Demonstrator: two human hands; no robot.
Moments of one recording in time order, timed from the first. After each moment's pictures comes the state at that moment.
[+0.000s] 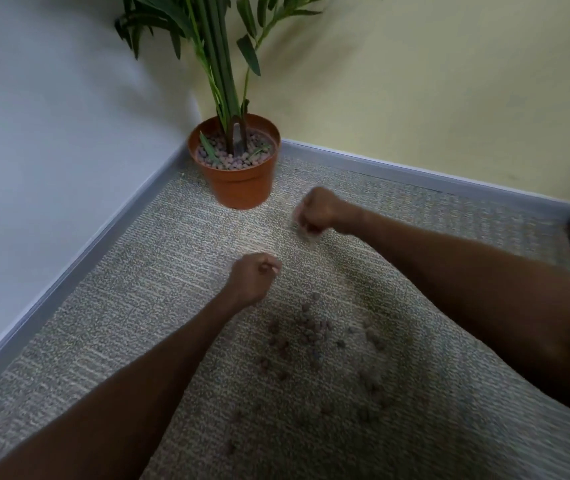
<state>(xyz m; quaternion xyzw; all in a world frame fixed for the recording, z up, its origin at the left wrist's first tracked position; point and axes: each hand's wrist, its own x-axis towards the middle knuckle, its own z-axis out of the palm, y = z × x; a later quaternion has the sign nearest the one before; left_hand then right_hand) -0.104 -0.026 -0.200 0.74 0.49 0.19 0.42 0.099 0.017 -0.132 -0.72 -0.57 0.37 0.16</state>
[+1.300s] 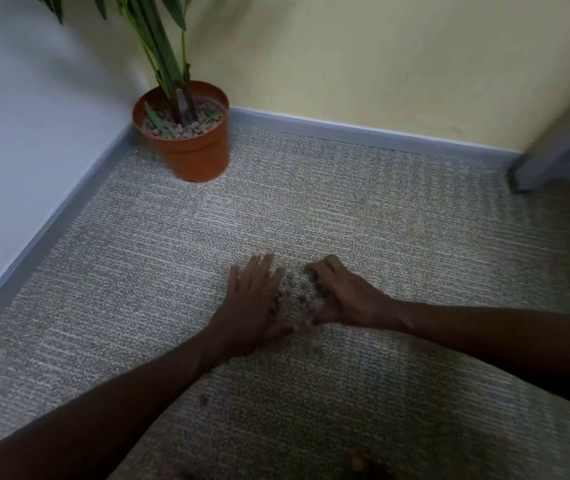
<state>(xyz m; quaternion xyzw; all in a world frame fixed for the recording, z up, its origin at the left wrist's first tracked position) -0.102 -0.142 -0.236 0.95 0.30 0.03 0.08 0.130 -0.220 -0.202 -0.62 -0.72 0.28 0.15</state>
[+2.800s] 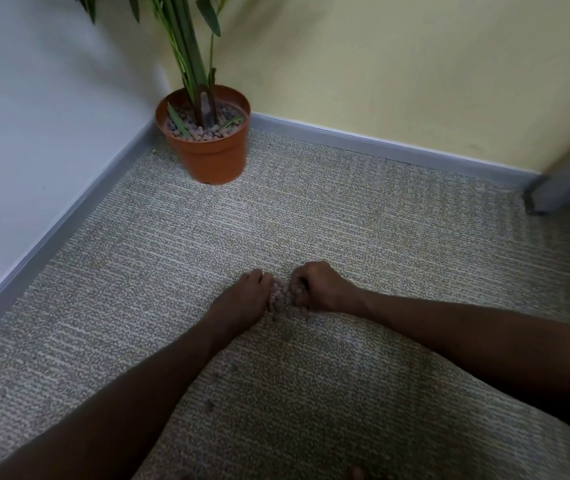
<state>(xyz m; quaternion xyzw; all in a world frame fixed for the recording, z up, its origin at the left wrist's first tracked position) -0.105 -0.099 -0.255 0.92 0.35 -0.02 0.15 0.094 -0.150 -0.223 -0.64 -0.69 0.30 0.13</state>
